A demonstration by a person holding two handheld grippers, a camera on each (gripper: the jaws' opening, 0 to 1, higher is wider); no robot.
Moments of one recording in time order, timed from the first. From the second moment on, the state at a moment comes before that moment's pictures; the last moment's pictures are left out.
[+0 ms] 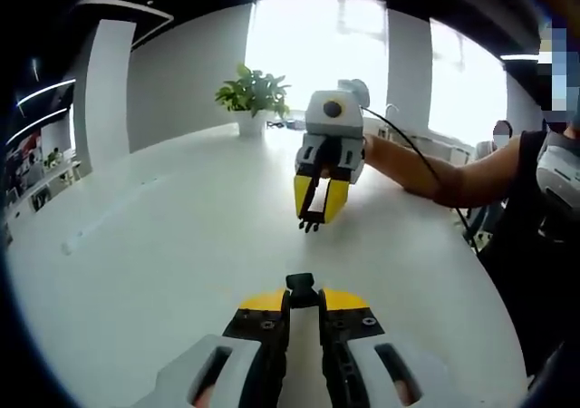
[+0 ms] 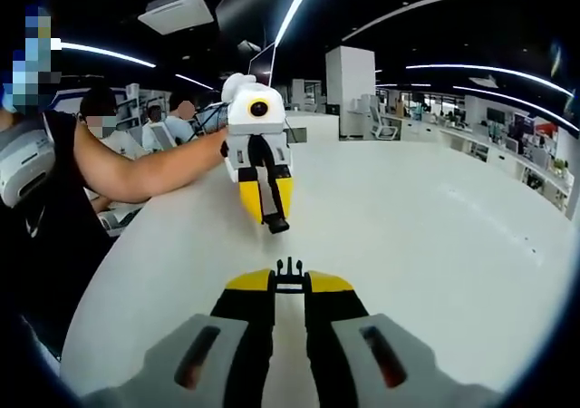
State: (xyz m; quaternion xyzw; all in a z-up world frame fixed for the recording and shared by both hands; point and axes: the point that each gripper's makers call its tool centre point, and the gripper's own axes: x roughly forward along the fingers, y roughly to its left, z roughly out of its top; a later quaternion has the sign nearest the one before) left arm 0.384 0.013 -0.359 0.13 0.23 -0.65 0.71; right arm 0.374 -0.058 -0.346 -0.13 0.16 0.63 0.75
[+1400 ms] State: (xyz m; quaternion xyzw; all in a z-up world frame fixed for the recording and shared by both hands) left arm 0.344 0.018 -0.365 0.14 0.24 -0.68 0.68; right arm 0.346 -0.055 -0.357 -0.15 0.18 0.65 0.73
